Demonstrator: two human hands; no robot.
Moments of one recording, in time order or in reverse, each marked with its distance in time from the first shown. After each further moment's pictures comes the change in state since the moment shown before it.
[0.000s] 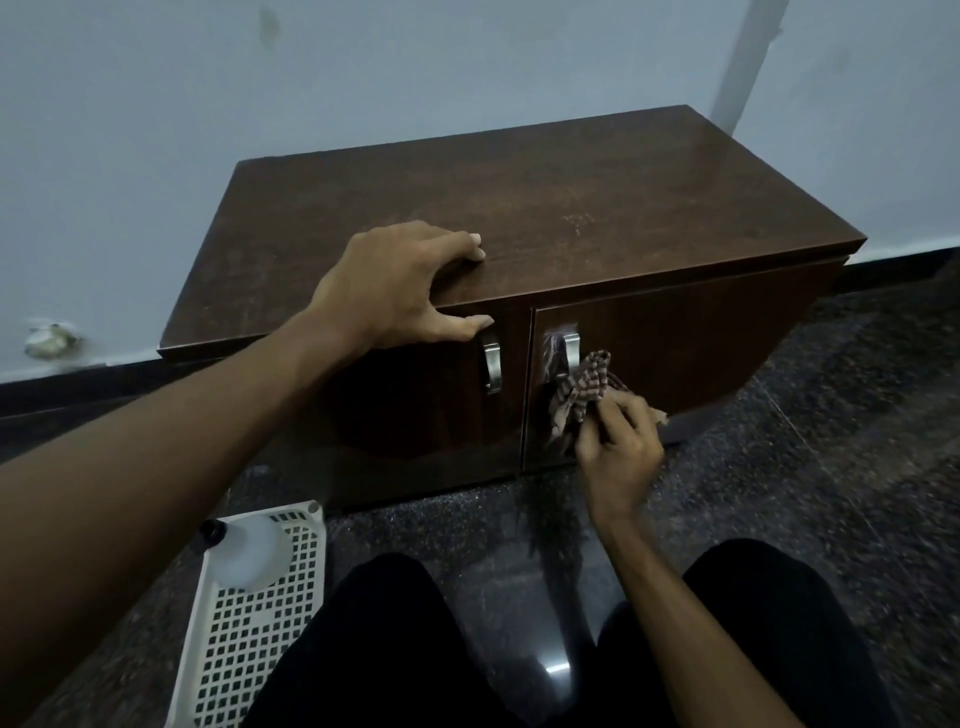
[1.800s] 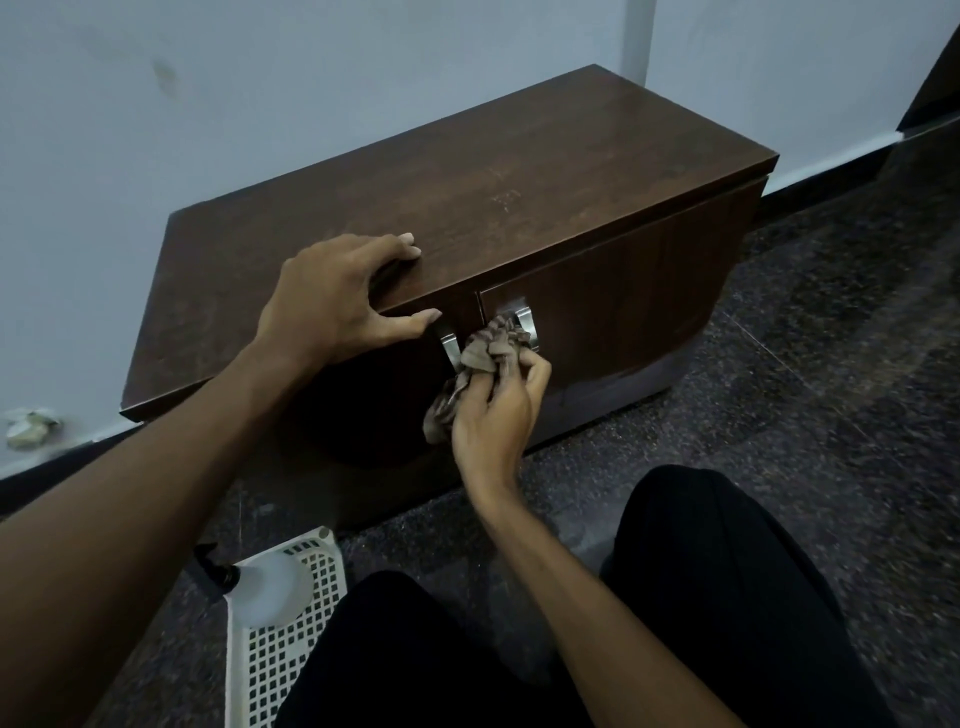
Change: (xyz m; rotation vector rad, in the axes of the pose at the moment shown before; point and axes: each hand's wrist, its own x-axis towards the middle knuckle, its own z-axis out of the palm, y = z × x) left_hand 0.002 -0.004 0.005 -0.048 0.025 0.019; right_hand -0.002 -0.121 0.038 0.426 0.044 0.619
